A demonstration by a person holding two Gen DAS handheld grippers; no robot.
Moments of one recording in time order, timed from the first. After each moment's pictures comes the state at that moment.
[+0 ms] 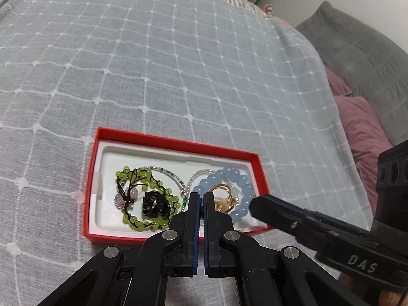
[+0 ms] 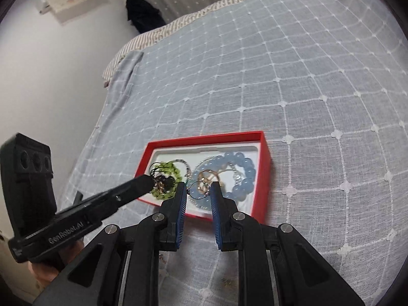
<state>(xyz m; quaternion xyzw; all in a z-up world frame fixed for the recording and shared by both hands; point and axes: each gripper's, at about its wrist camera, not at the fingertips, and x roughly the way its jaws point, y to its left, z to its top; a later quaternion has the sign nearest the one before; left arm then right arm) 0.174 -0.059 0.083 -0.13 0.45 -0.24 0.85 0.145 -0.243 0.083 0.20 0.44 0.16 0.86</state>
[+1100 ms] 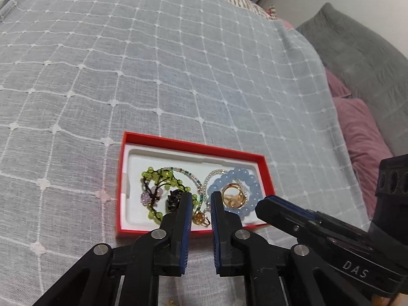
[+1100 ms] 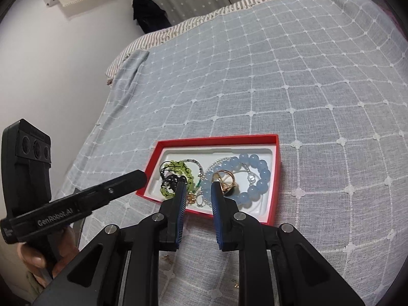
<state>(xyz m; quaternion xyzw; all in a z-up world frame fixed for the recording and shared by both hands) 0.171 -0.026 0.100 -0.14 0.46 -0.25 0.84 0.138 -0.220 0.094 0.17 0.43 0.17 0.87</state>
